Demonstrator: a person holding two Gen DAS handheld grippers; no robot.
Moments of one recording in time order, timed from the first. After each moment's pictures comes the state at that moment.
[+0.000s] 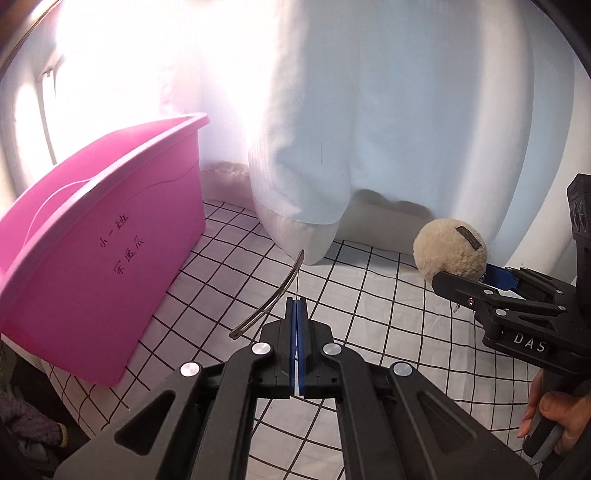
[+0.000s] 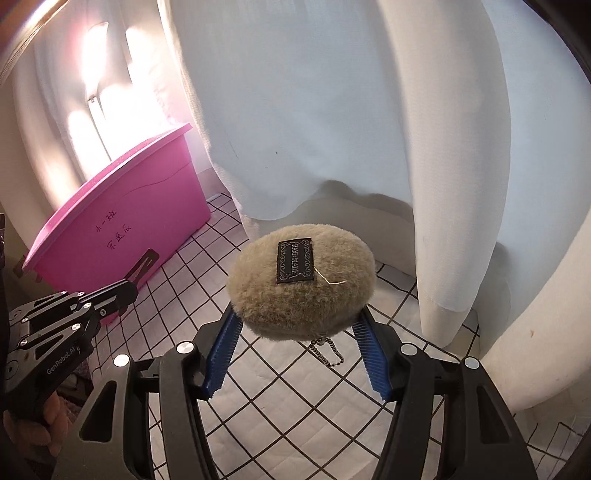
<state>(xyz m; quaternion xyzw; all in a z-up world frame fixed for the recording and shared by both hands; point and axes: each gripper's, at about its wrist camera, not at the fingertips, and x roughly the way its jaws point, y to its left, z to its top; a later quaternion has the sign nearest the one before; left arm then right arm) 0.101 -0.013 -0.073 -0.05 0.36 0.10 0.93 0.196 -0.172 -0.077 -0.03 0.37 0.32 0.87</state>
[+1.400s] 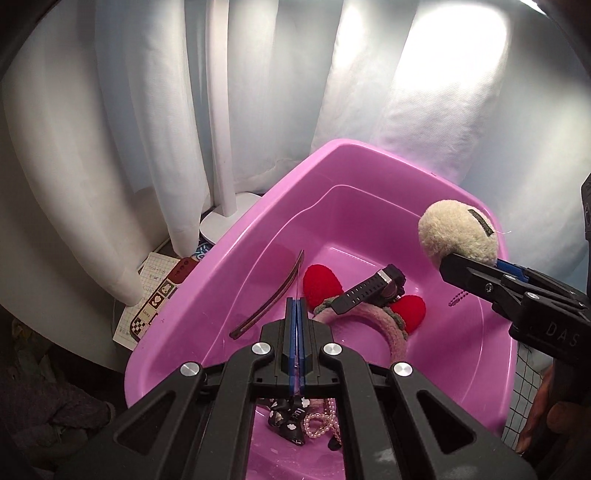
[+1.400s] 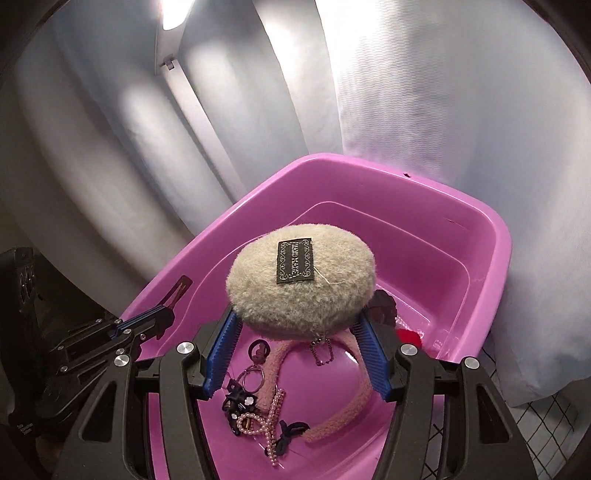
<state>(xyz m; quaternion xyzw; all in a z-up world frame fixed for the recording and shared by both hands) 0.091 0.309 -0.002 -0.14 0.41 0.22 0.87 0.222 0.190 0.008 -0.03 0.43 0.43 0.80</state>
